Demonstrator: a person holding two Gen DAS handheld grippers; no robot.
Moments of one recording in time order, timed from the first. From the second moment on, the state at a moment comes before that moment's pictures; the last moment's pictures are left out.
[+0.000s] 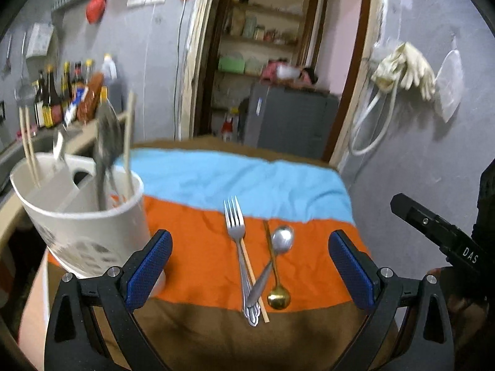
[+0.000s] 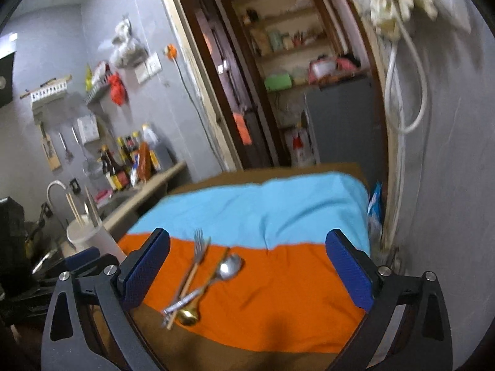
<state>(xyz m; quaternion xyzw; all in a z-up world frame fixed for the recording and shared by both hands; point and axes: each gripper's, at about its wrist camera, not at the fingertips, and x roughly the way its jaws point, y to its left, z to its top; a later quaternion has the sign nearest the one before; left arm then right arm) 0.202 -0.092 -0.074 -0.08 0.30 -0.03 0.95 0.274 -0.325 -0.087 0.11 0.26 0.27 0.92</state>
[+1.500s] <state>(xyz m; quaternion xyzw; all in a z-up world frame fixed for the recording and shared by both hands) 0.297 -0.064 -0.147 -0.15 0.49 -0.03 0.86 0.373 -0.264 -0.179 0.15 0.48 0.36 0.78</state>
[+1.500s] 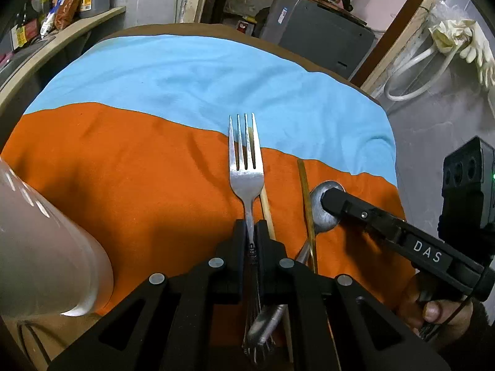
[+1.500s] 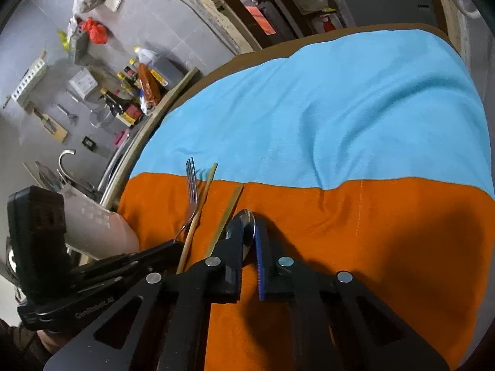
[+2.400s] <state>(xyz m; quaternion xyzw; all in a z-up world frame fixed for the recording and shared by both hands) 0.210 -0.075 -0.047 -0.13 0.24 -0.11 0.96 0.272 -0.273 -0.045 0.02 0.21 0.22 0.95</state>
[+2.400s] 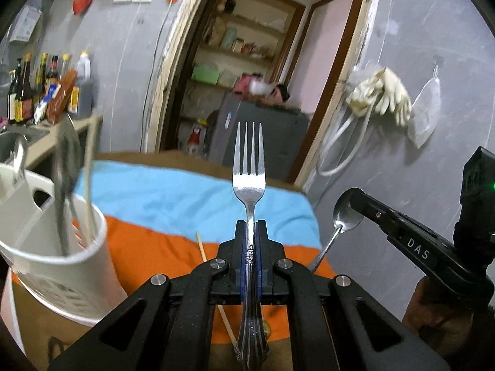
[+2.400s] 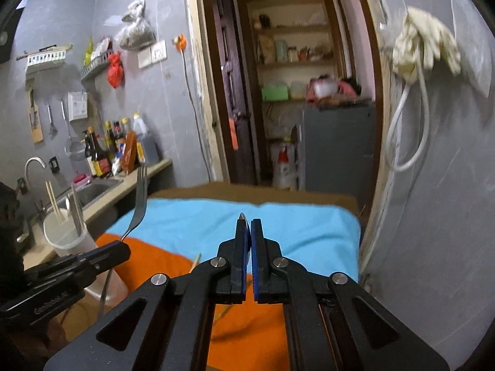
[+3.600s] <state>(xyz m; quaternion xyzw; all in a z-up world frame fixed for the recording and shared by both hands) 0.187 0.182 -0.021 -0.24 0.03 -0.05 0.97 0.206 -0.076 -0.010 -0.09 0.10 0.23 0.96</state>
